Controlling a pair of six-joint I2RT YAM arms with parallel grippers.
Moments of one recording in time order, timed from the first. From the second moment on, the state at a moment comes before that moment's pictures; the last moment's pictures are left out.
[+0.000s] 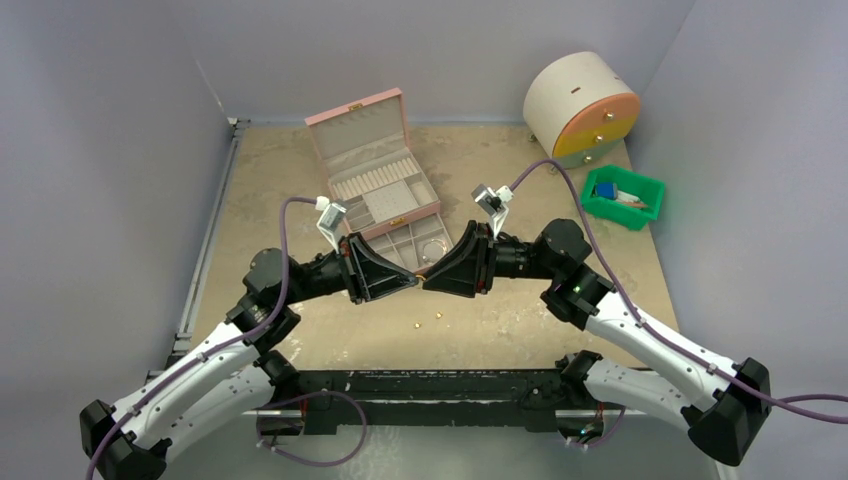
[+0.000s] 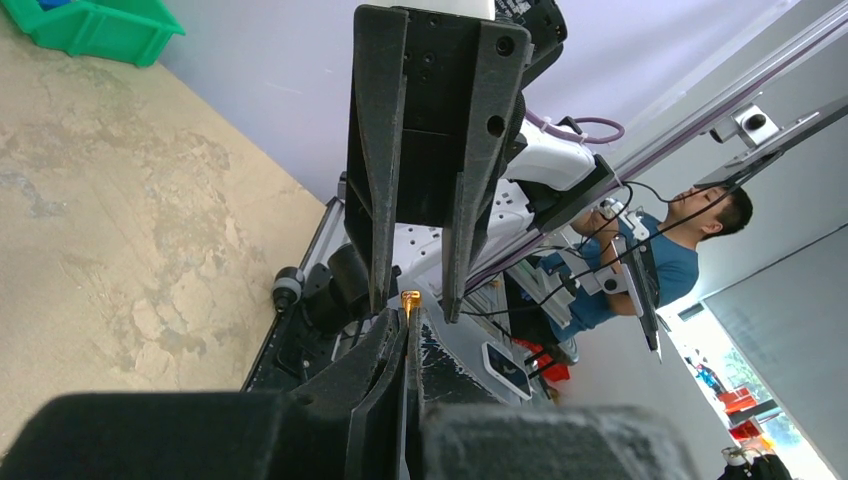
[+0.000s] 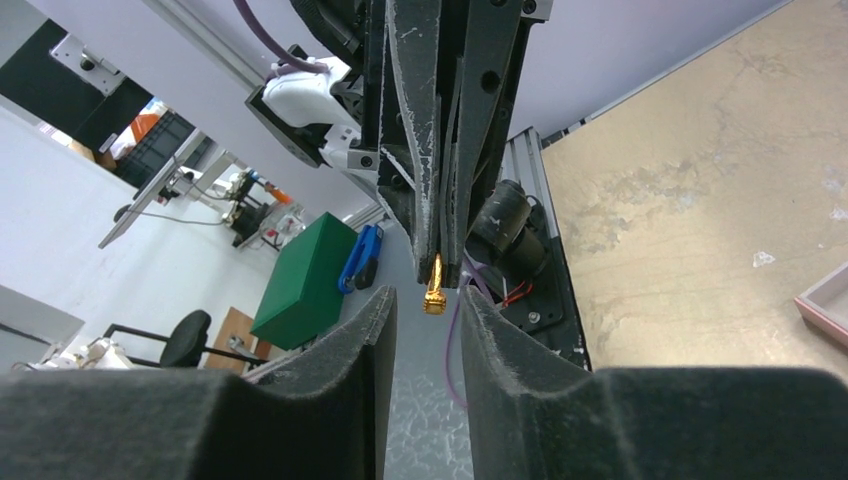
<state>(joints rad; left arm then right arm) -0.71 0.70 0.59 0.34 0.60 -0.96 0.77 0.94 0.76 0.32 -0.76 0.79</state>
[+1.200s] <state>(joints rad) -0.71 0.70 0.59 0.35 0.60 -0.96 0.77 0.95 0.75 0.34 -0.75 0.81</state>
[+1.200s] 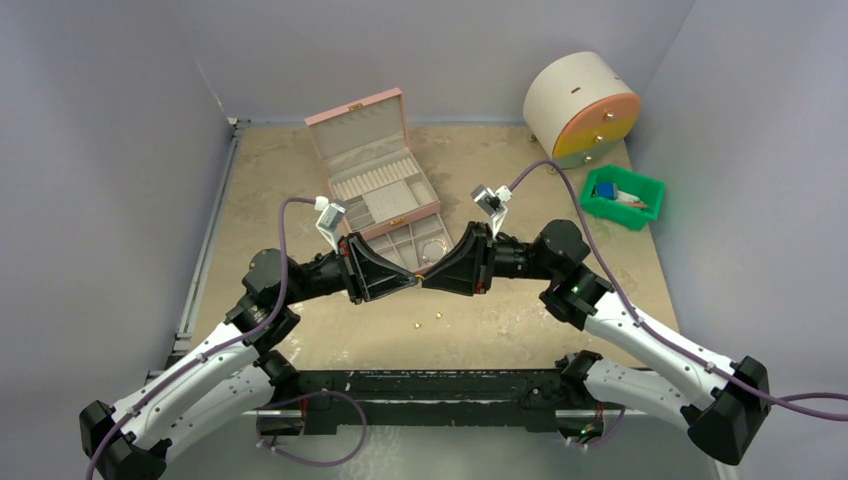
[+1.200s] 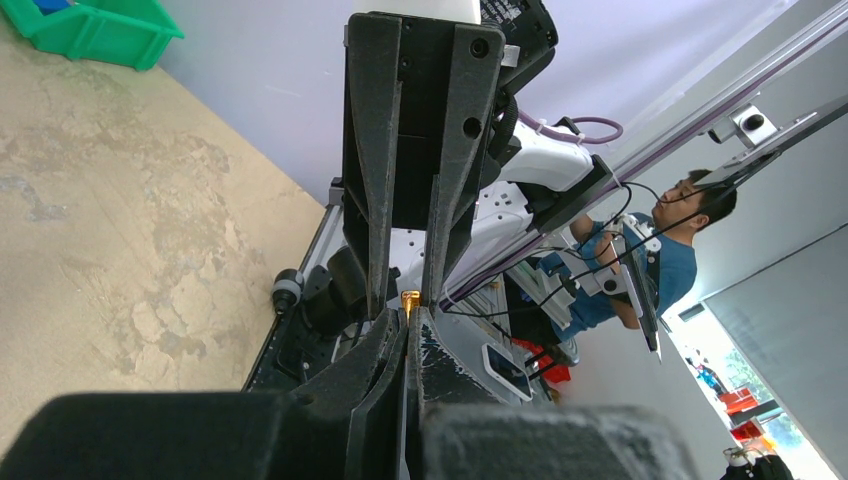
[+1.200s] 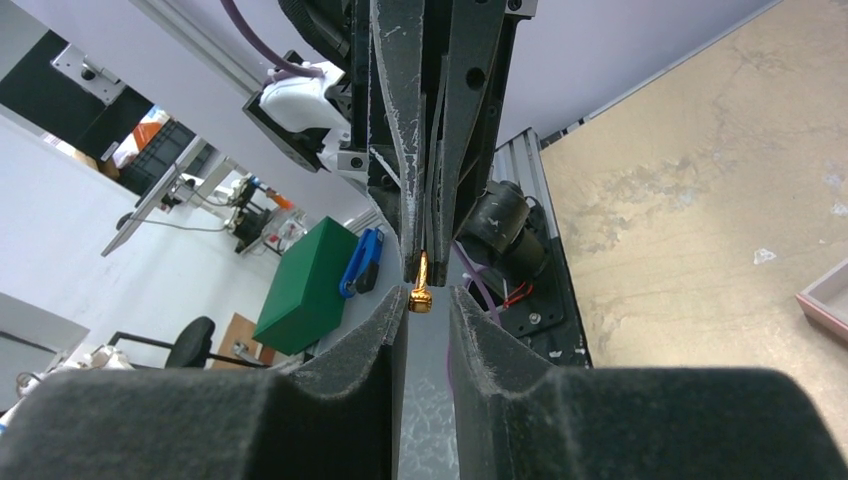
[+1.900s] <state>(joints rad) -0.71 0.70 0.59 0.34 0.59 -0.96 0.77 0.95 0.74 0.35 -0.75 0.83</state>
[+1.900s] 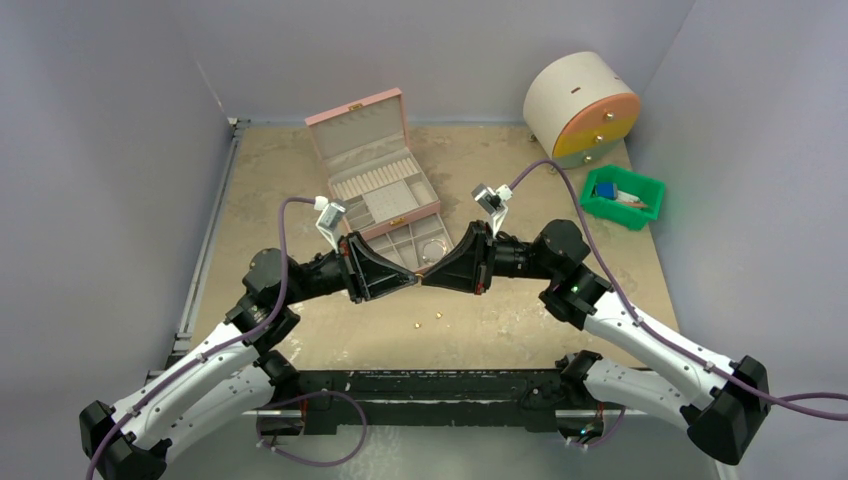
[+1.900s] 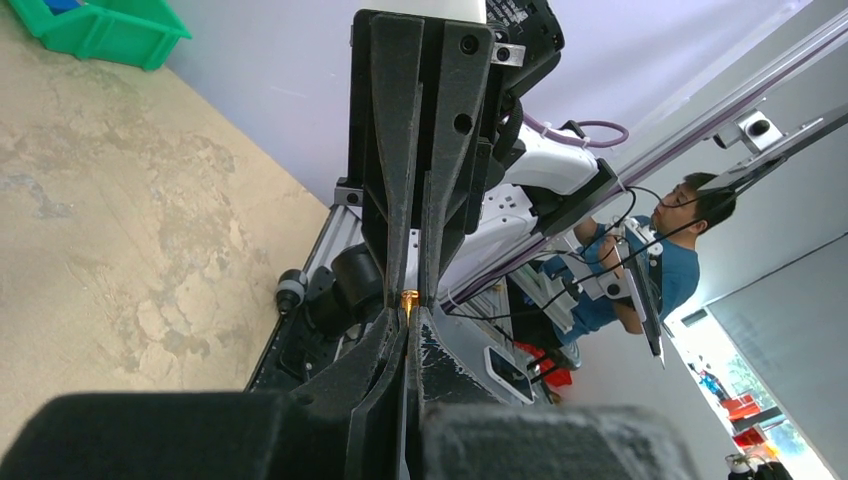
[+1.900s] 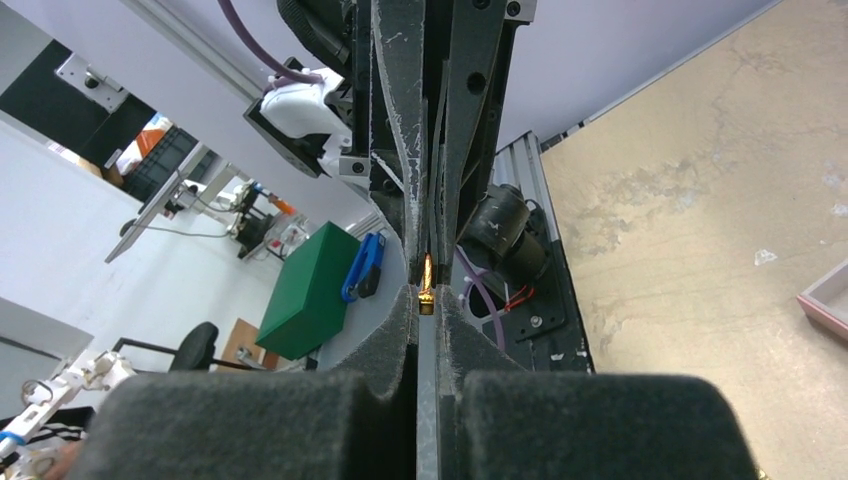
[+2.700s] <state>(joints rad) -0.71 0.70 0.83 -0.26 0.29 -0.64 0.77 1.08 0.98 -0.05 -0.41 0.56</state>
